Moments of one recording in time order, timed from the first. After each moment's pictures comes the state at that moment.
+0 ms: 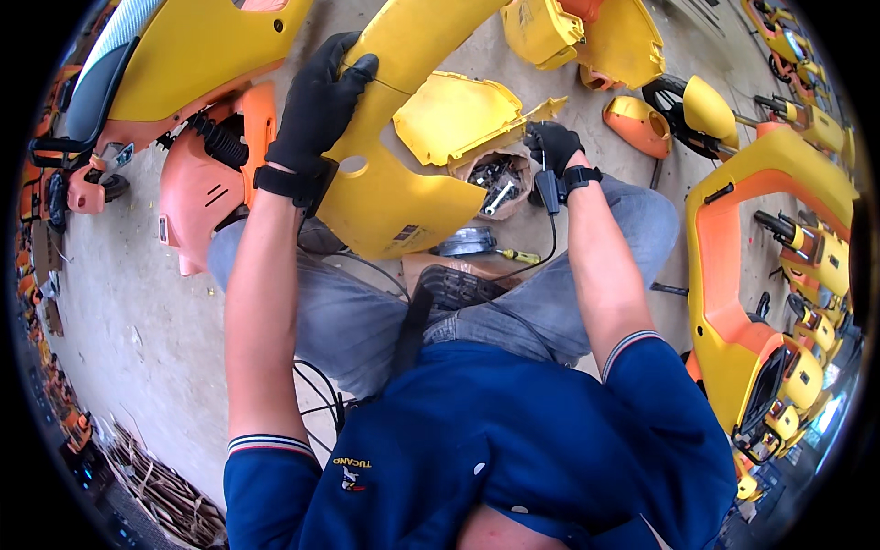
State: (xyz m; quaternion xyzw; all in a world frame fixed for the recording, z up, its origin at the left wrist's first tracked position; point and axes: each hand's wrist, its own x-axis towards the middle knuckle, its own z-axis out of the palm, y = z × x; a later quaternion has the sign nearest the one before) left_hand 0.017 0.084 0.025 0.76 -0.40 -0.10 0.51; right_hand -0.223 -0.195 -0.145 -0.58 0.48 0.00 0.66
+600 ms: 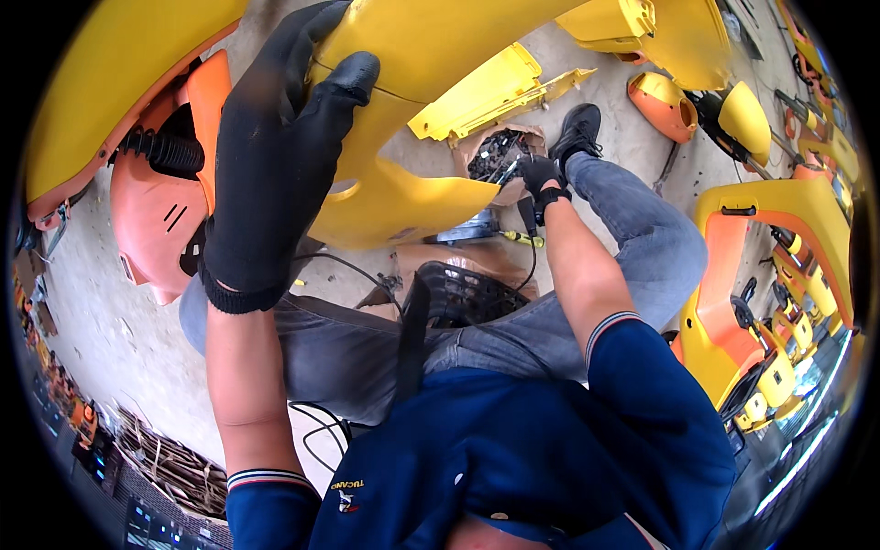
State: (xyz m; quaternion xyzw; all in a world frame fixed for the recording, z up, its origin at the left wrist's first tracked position) left_hand 0.012 0.066 0.041 0.80 -0.28 -0.19 0.50; right_hand -0.286 -0.180 -0.389 -0.82 0.39 0.23 0.35
